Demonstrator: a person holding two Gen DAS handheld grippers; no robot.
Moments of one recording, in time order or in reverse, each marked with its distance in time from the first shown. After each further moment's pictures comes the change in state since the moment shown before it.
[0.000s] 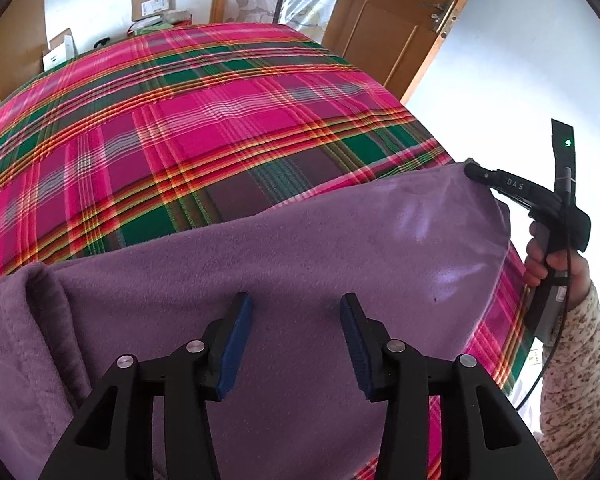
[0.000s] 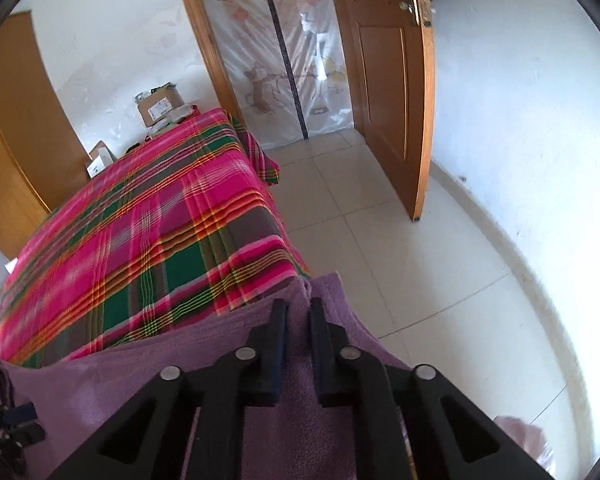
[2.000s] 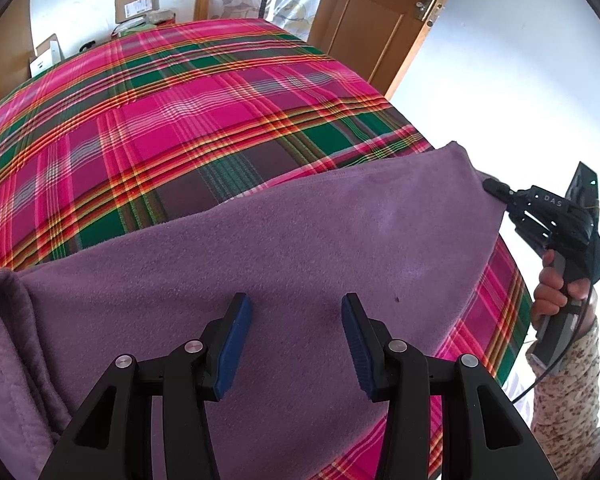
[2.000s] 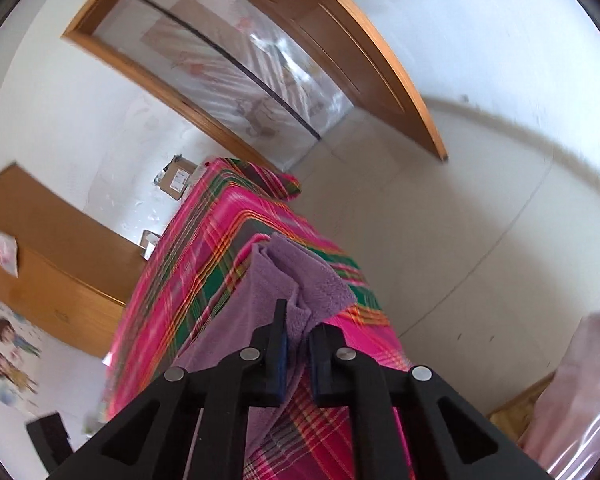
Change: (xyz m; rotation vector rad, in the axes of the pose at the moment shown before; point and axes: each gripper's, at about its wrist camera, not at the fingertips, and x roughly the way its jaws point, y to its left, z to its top) left arm 0.008 -0.029 0.001 0.038 0.023 -0.011; right arm -0.033 -0.084 -0.053 0.434 -0.018 0.304
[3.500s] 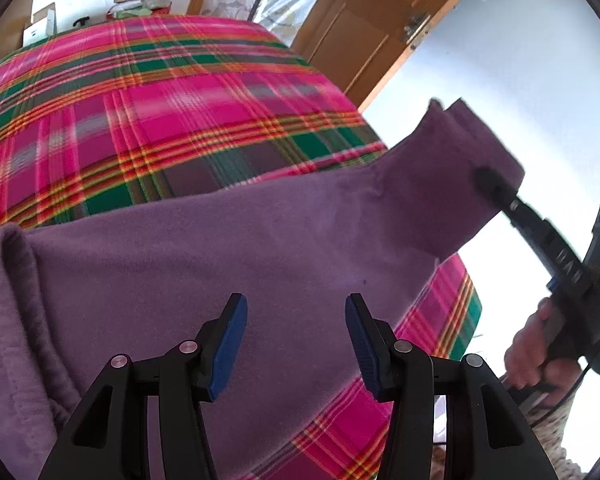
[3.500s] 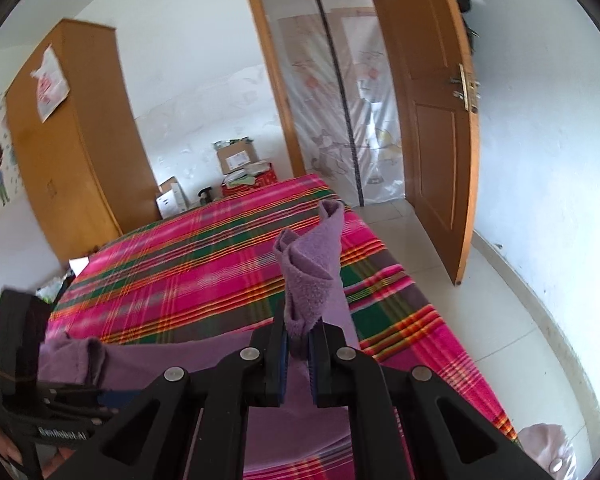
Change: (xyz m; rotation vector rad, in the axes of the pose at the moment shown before) left arm -0.037 0.027 -0.015 -0.093 -0.029 -0.186; right arm -0.036 0.194 -0.090 -0.588 -0.180 -0.084
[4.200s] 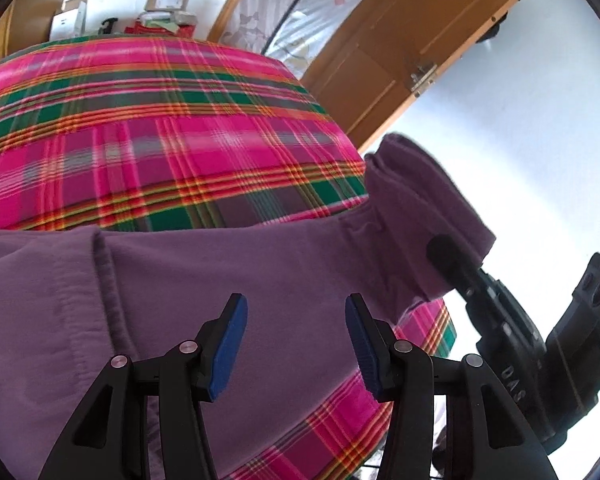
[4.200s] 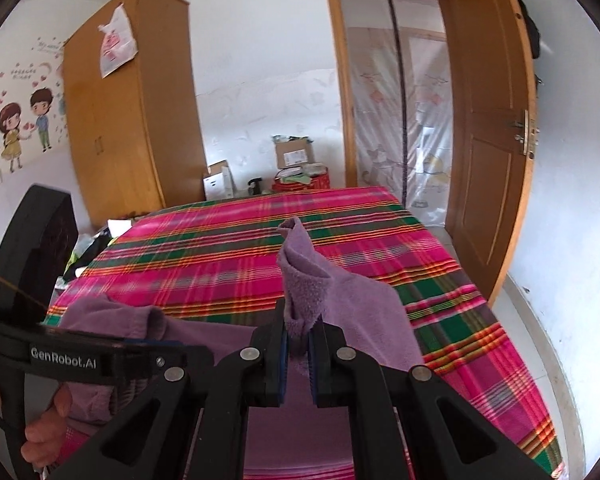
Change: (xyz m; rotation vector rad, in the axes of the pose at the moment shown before) left arm -0.054 0.030 -0.006 -0.081 -0.122 -0.039; right arm -0.008 0.094 -0.023 -0.181 -0.011 0.118
